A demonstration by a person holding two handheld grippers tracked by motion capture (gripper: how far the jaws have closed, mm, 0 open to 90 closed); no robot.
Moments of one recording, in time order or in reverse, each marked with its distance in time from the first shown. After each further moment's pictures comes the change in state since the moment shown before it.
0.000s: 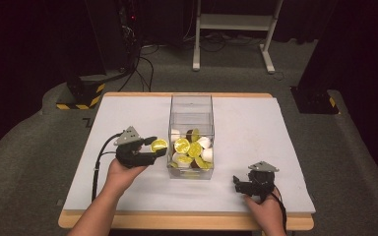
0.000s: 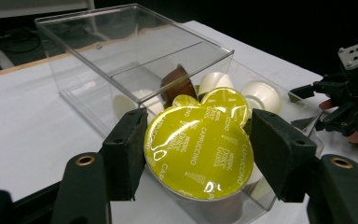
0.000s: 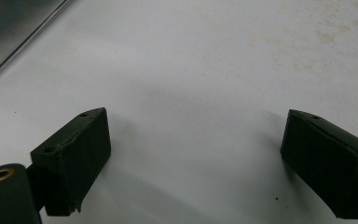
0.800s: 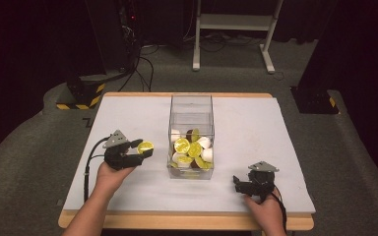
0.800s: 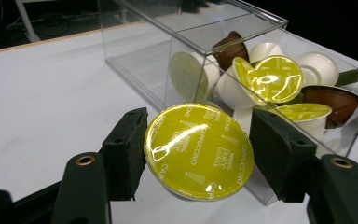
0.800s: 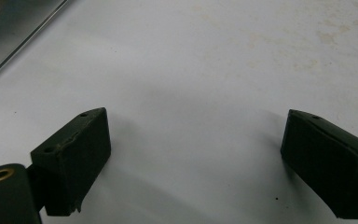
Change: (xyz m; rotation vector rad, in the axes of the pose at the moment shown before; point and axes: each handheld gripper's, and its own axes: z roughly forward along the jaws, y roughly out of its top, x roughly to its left) left arm 0.041 -0.014 -0.016 0.002 0.100 -0.011; right arm 0.000 0.000 0.000 0.000 0.000 0.000
